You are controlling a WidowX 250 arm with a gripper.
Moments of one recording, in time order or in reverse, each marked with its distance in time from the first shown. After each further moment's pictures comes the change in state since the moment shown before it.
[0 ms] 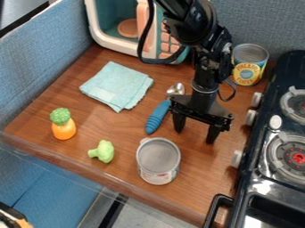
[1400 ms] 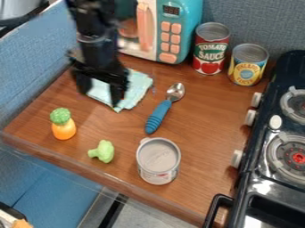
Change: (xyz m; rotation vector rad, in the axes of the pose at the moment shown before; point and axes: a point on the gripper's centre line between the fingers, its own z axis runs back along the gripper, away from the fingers) arm -0.066 0.145 0.090 0.021 -0.056 -0.024
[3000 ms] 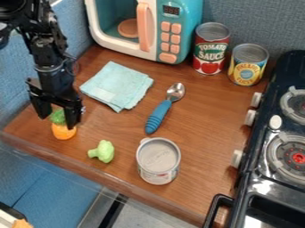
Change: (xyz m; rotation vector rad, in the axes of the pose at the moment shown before) arm -0.030 0.065 -0.067 0.017 0.136 0.048
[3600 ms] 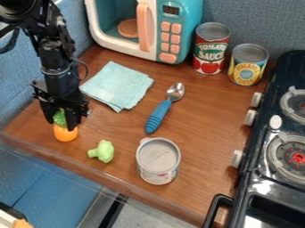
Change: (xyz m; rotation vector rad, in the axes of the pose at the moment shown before) arm -0.003 -0.014 -0.001 -0.012 0.033 0.021
